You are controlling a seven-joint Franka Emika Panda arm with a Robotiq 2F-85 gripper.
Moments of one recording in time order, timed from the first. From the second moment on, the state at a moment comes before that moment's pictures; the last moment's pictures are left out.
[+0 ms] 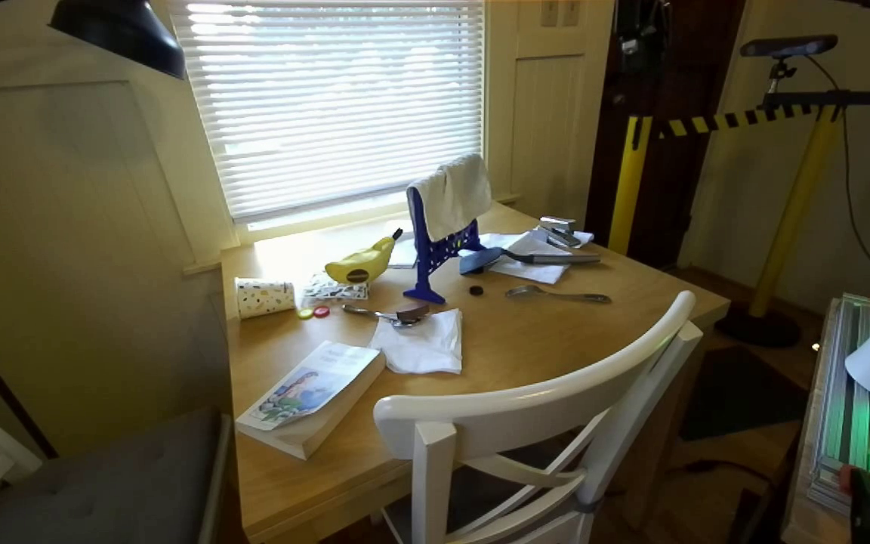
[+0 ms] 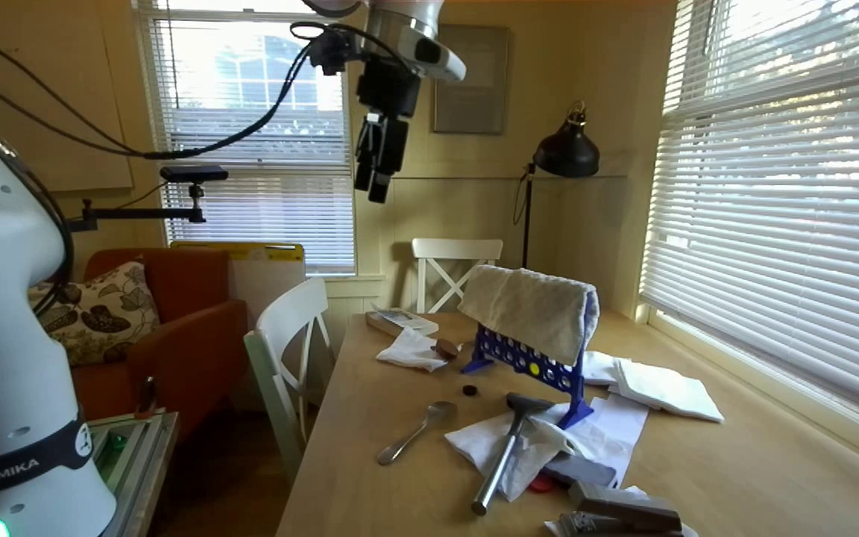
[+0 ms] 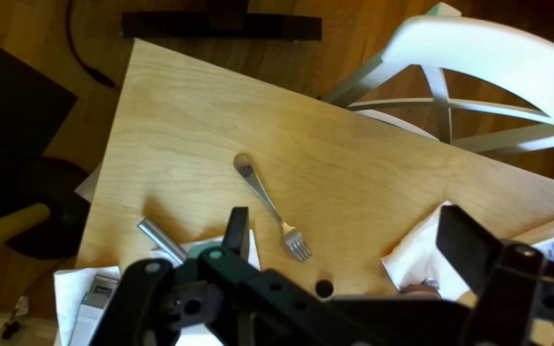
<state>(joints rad) 0.02 -0.30 -0.04 -2.07 0.12 1.58 0.00</state>
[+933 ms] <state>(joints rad) -0.04 0.19 -0.06 -1.59 0.26 1.42 -0.19</state>
